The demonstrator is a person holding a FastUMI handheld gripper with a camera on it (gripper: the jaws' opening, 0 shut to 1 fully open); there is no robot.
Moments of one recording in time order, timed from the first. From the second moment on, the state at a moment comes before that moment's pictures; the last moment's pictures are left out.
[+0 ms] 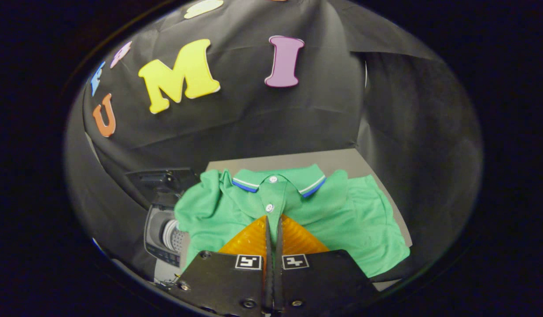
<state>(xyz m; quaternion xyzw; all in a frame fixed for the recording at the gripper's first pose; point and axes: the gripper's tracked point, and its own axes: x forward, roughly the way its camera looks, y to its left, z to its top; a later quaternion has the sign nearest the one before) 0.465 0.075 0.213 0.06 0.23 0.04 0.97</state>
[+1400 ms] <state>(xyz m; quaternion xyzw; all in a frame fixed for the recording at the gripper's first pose) 0.316 0.348 0.418 0.04 0.02 0.23 0.97</state>
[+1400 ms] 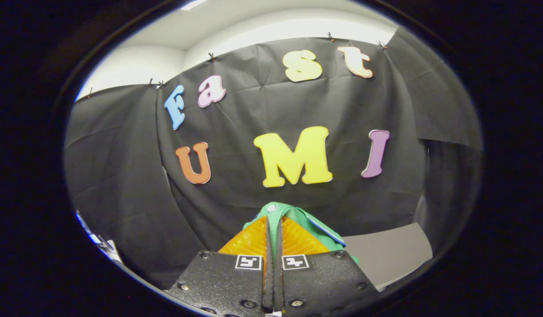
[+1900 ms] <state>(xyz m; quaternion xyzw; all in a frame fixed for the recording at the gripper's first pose) 0.375 0.447 0.329 0.04 0.10 0.26 0.96</state>
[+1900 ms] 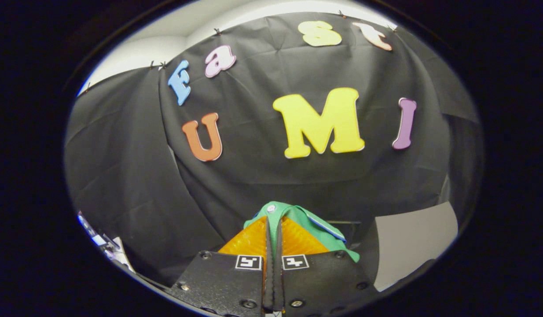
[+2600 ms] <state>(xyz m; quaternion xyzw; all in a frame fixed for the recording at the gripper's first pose) 0.508 0.484 0.158 0.03 0.26 0.23 0.94</state>
